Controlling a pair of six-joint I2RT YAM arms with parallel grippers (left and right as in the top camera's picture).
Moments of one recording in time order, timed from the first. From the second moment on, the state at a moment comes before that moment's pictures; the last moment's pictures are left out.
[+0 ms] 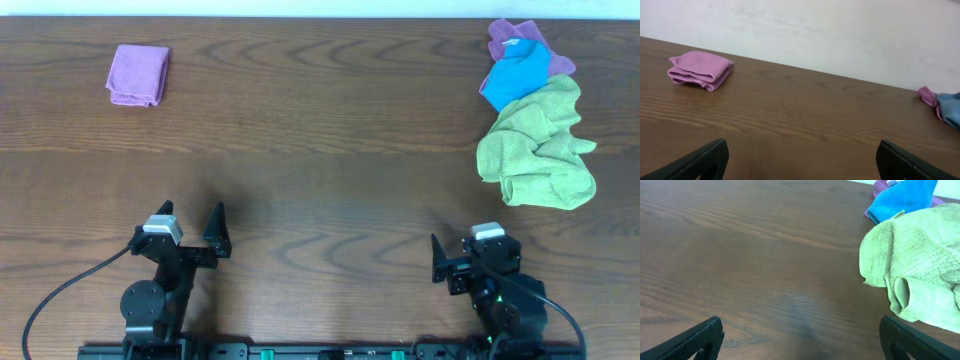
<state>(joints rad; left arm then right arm) 0.00 0.01 0.03 -0.11 0.15 -0.25 0.12 0.01 0.15 -0.56 -0.03 -0.09</state>
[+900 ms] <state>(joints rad) 0.00 0.01 0.03 -0.11 0.15 -0.25 0.12 0.01 0.15 -0.37 -0.20 0.30</state>
